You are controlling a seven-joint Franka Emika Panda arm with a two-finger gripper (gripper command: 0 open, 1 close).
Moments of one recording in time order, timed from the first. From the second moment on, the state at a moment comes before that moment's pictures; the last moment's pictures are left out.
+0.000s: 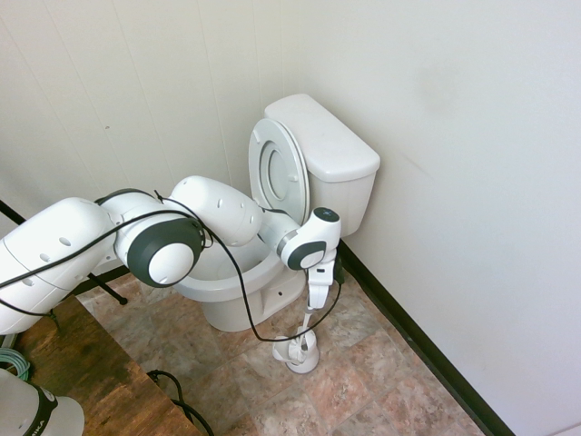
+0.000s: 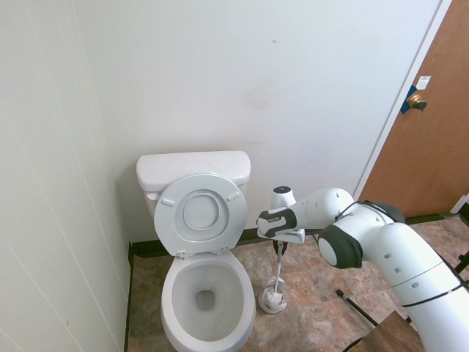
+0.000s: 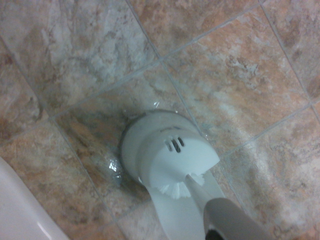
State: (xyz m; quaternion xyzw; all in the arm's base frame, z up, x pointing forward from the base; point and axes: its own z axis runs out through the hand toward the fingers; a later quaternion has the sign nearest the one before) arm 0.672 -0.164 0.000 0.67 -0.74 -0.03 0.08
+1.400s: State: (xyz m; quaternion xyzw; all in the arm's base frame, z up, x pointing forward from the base) arm 0.543 -0.144 0.297 0.75 -0.66 0.00 0.00
